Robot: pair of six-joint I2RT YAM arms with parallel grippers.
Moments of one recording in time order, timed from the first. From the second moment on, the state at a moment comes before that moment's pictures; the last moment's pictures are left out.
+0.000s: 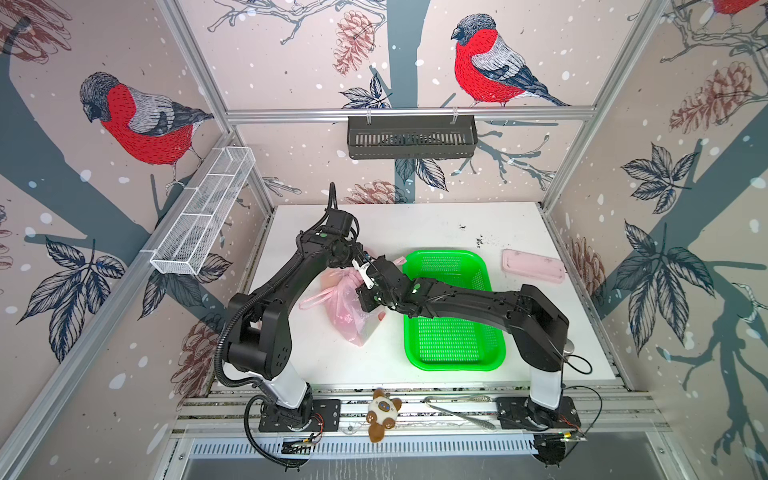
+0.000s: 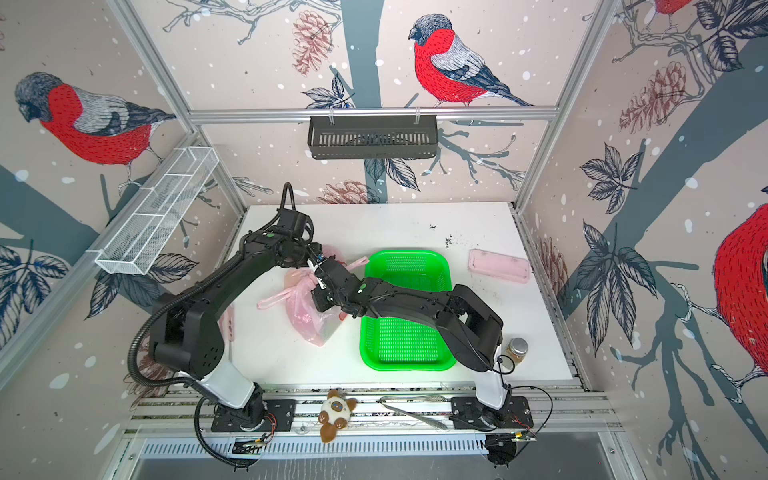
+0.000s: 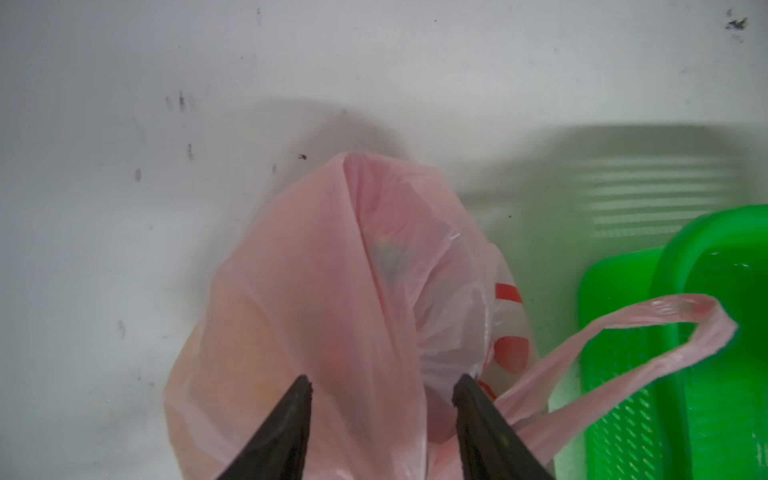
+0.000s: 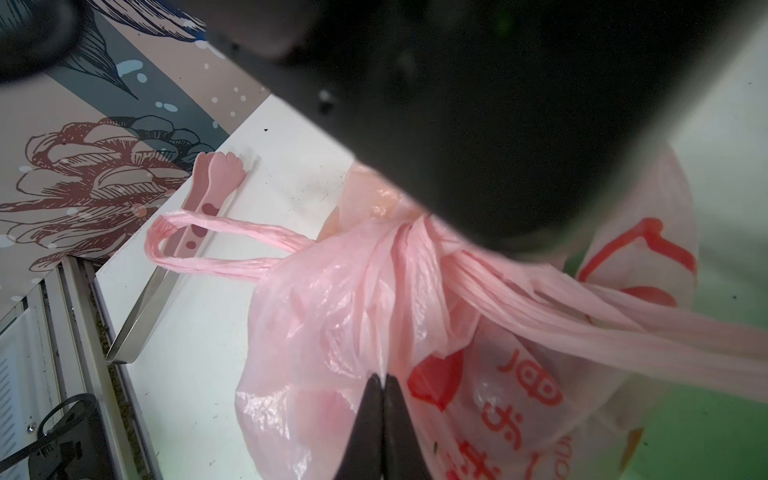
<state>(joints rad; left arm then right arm) -0.29 1.63 1.33 -0.73 0.00 -0.25 1.07 1.93 1.42 -0.13 0.00 0.36</state>
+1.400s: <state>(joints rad) 0.10 1.35 0.97 -0.41 0.21 -0.50 1.02 1.76 1.25 -0.14 0.24 0.37</state>
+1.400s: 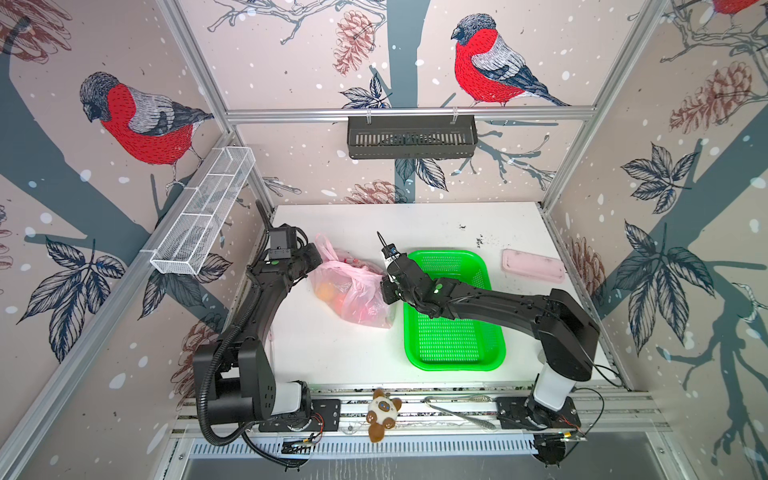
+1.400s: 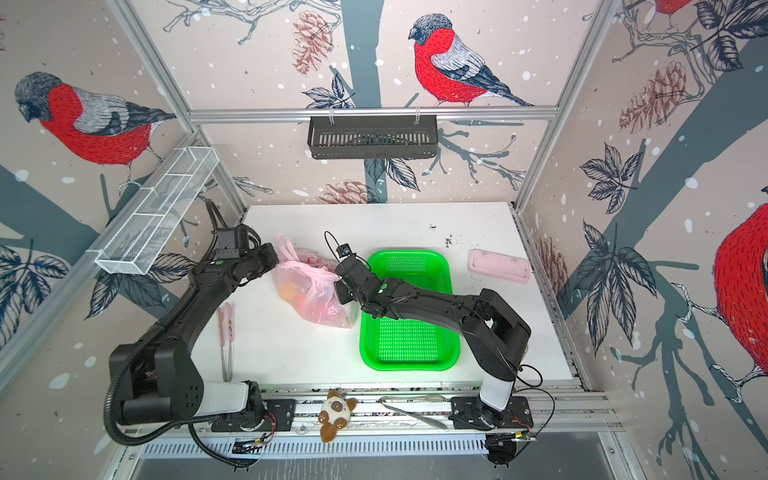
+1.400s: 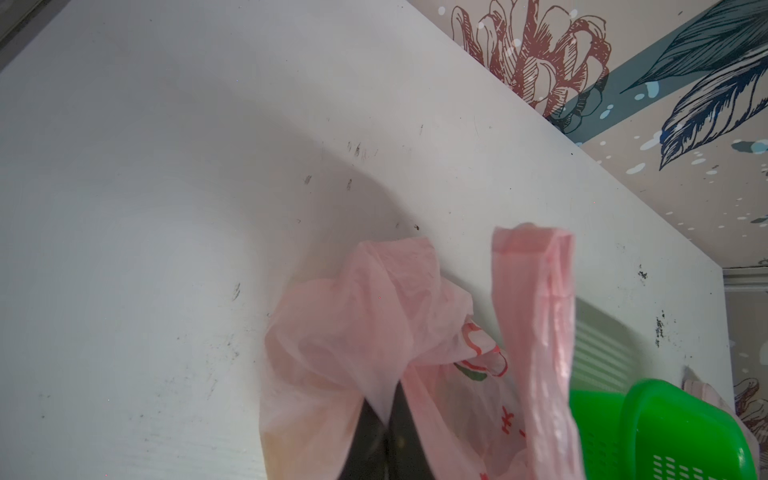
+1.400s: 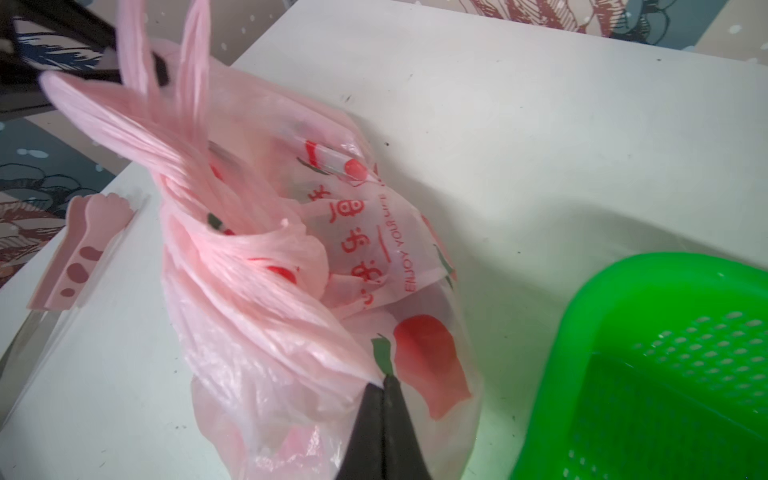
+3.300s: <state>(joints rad) 0.17 1.22 0.74 -0.09 0.34 -0.75 1.03 1.68 1.21 -0.18 0.39 0.24</state>
